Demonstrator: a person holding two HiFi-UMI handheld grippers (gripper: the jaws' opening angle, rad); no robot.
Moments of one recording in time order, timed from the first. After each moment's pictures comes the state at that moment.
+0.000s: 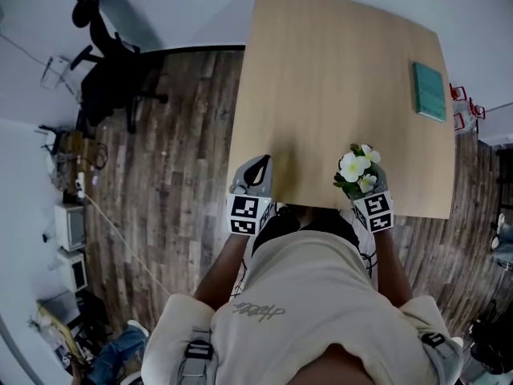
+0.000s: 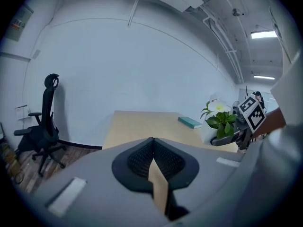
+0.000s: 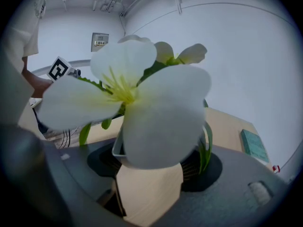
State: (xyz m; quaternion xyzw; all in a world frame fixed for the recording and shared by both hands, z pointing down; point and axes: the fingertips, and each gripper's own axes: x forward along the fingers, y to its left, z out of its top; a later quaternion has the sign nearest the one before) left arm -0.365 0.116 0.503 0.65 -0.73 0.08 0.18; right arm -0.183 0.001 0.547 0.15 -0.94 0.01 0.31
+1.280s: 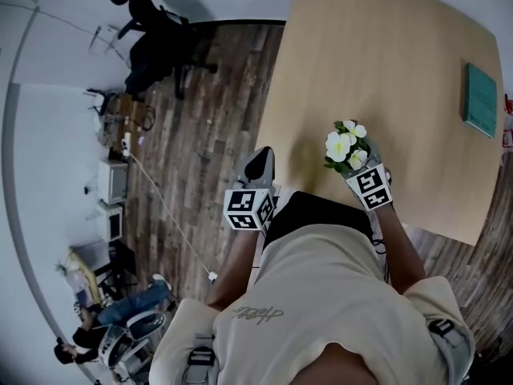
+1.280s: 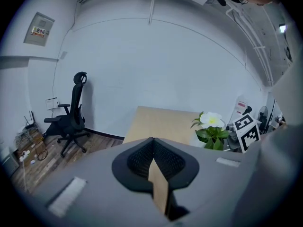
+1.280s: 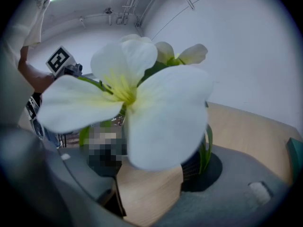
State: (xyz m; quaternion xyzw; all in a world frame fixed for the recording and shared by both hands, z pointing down) left arm -0.396 0.145 0.499 0.52 -0.82 0.07 0.23; right arm -0.291 0.017 0.585 -0.03 -0.97 0.01 0.26
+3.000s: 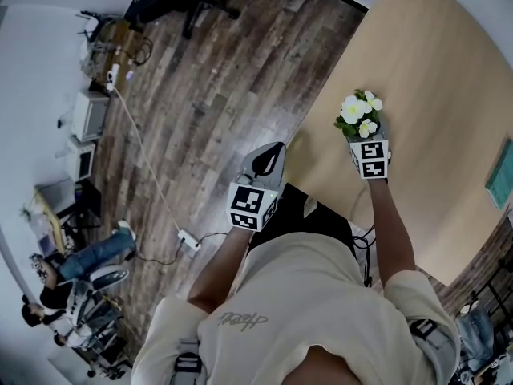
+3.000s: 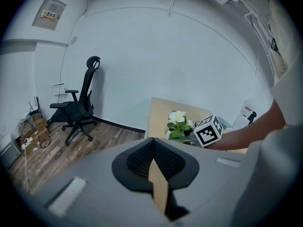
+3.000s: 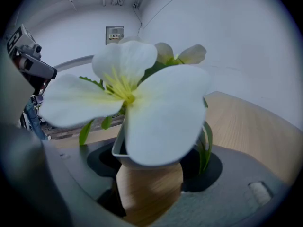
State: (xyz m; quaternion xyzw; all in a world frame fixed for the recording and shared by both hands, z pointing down) left arm -0.491 0.198 0.555 0.50 -0.81 0.05 0.30; right arm -0.478 -0.001 0.686 0.00 -0.95 0.00 0.32
